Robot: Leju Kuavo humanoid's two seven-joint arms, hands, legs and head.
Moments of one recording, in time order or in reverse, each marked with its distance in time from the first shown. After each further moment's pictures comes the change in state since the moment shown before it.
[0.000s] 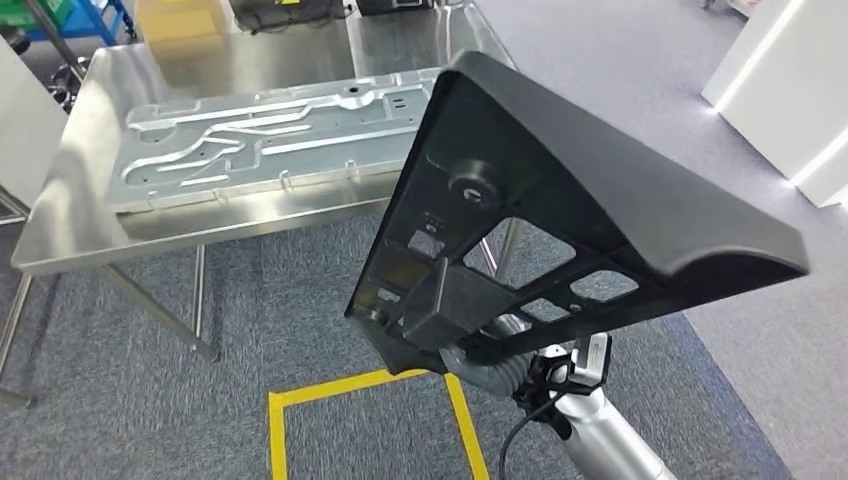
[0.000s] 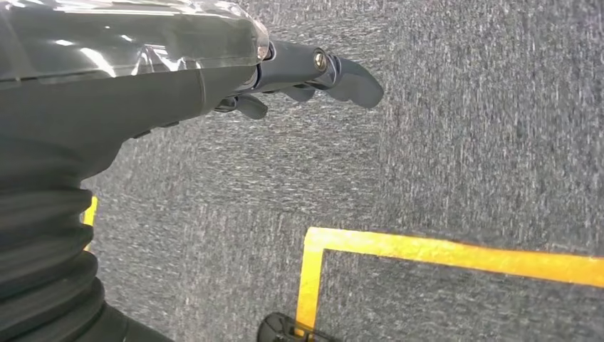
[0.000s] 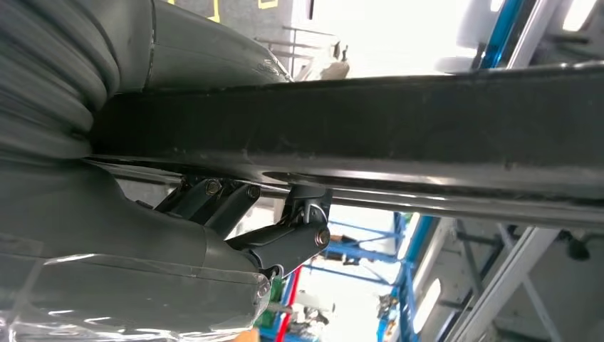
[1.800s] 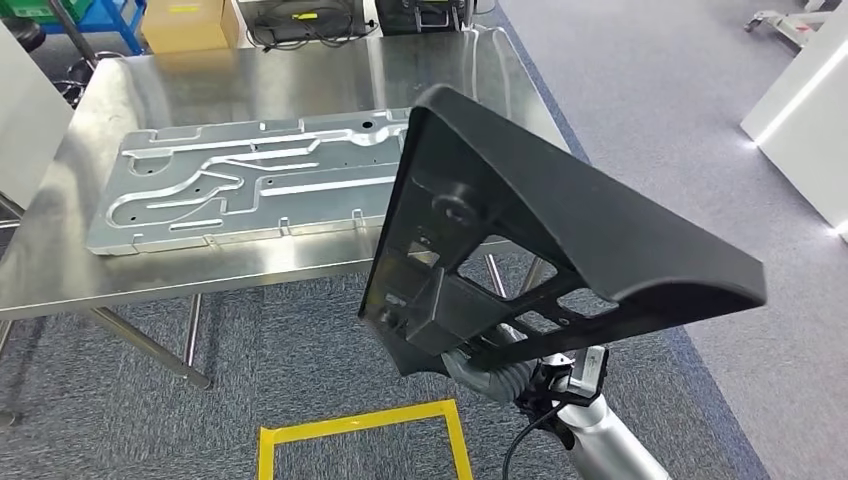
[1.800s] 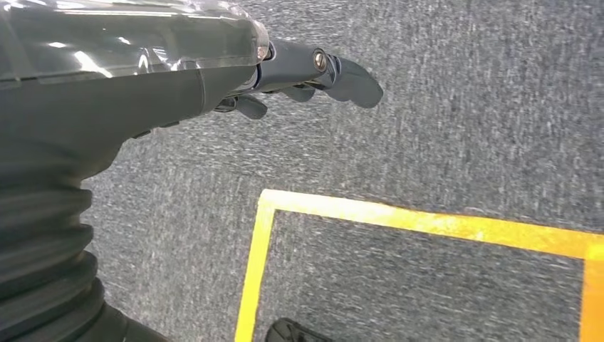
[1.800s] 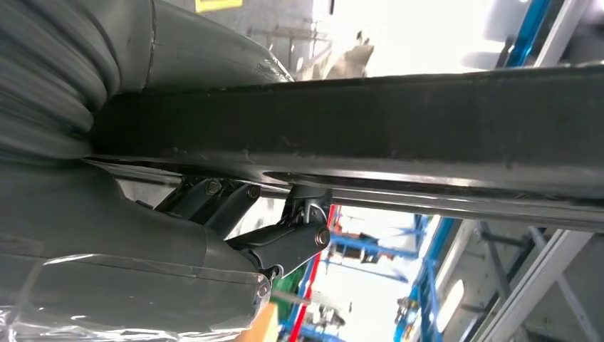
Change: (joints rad) left arm 0.001 0.002 0.001 0.000 0.000 -0.012 -0.025; right arm 0.041 -0.003 -0.018 0.000 0.061 -0.048 -0.009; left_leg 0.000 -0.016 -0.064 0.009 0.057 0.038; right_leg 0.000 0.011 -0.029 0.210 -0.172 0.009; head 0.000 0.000
